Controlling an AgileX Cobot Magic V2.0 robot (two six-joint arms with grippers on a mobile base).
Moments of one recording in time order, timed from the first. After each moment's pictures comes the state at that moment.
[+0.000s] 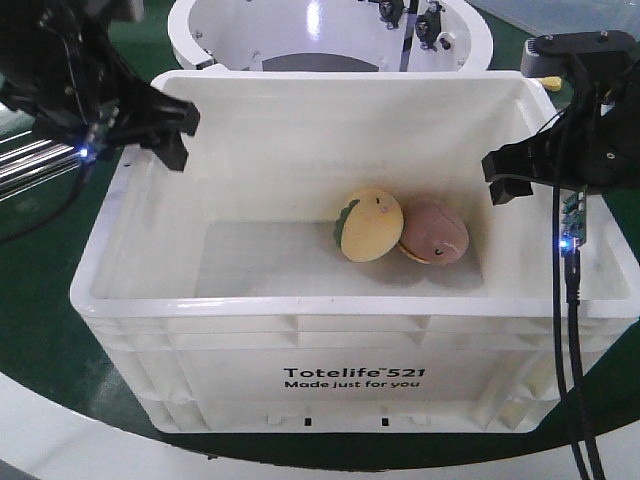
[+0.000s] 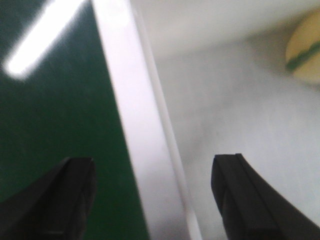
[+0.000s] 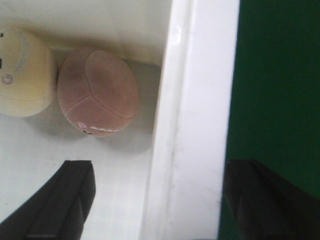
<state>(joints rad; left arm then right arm) -0.36 1.61 -1.54 -0.05 1.25 -0.15 0.23 1.44 -1.23 -0.05 1.02 0.09</state>
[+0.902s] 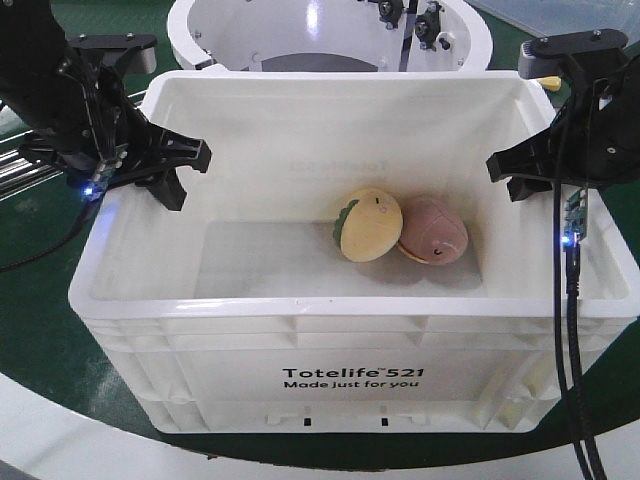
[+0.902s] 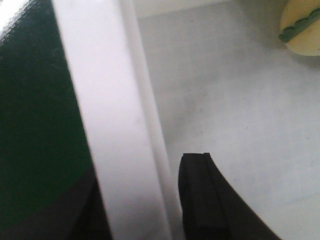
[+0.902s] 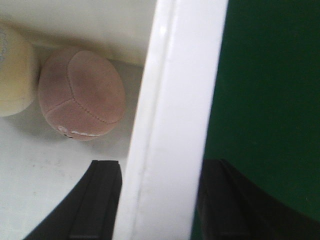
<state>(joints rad) -0.36 1.60 -1.46 -0.12 1.23 -0.17 0.22 1.50 -1.26 -0.06 1.02 0.02</state>
